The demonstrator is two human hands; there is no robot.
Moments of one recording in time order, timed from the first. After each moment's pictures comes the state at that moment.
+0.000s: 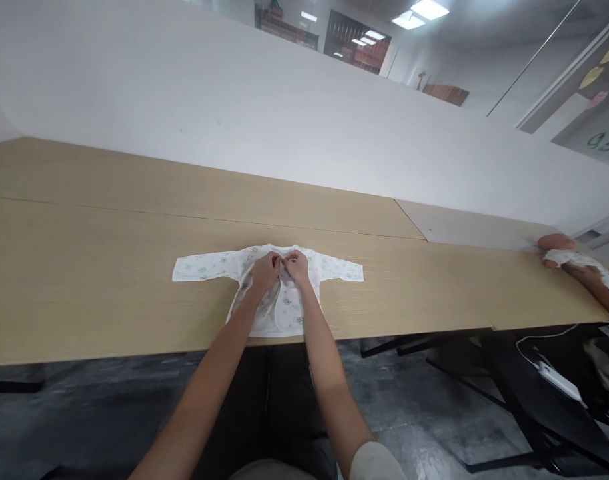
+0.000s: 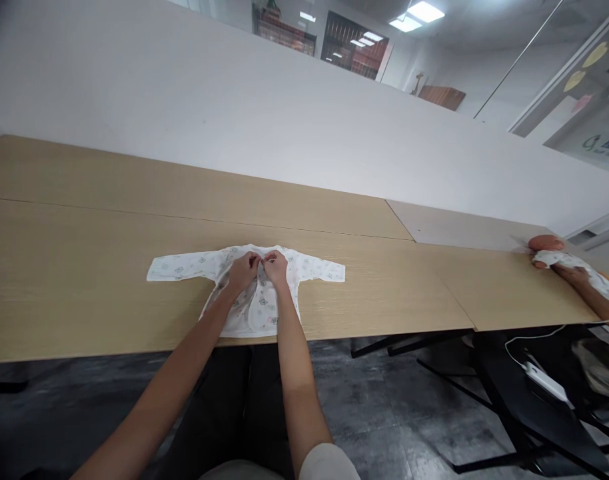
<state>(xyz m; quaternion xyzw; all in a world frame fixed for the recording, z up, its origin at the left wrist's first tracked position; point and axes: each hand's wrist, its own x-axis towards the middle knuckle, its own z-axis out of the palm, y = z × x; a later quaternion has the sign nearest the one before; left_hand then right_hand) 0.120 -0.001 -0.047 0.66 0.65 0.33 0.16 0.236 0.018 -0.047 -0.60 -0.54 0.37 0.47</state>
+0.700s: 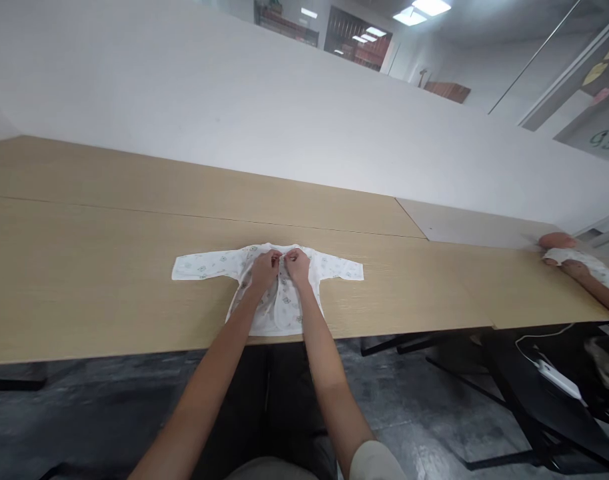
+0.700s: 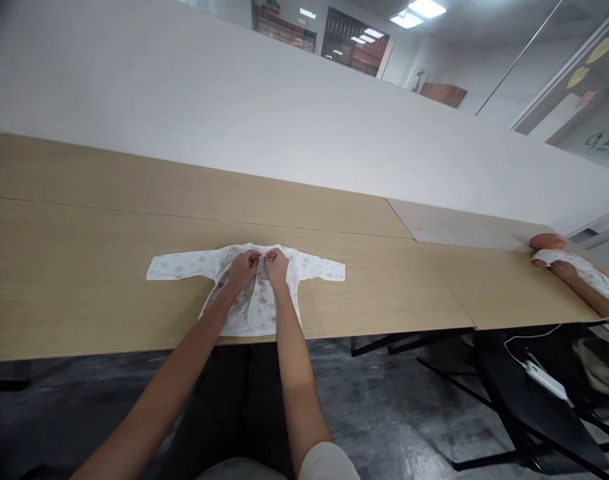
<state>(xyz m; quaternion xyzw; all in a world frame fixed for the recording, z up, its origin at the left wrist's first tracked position) 0.118 0.003 -0.051 0.68 0.62 0.35 0.16 0.235 0.009 -0.036 -0.63 -0.56 0.29 0.46</state>
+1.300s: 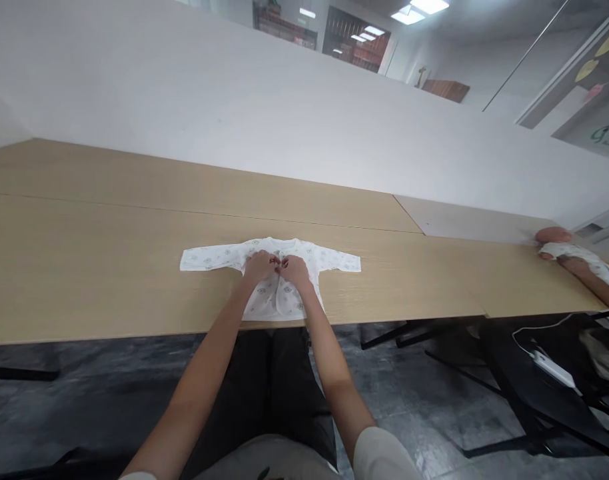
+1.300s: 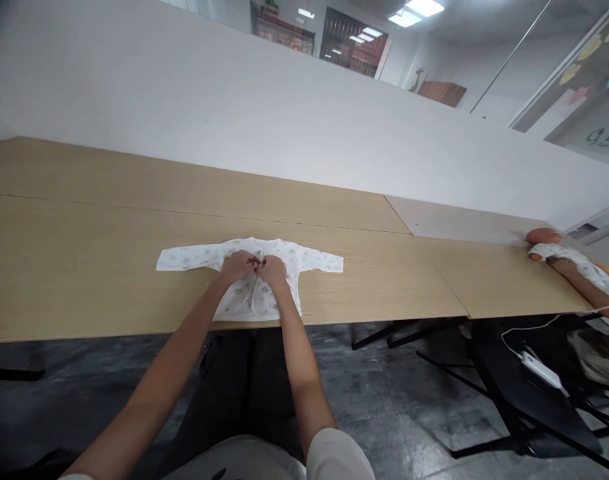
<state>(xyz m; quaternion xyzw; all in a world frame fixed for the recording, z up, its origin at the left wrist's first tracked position) 0.098 -0.015 -0.038 0.73 0.65 0.18 0.14 0.236 -0.026 -0.033 -0.64 -0.65 0.27 0.31</state>
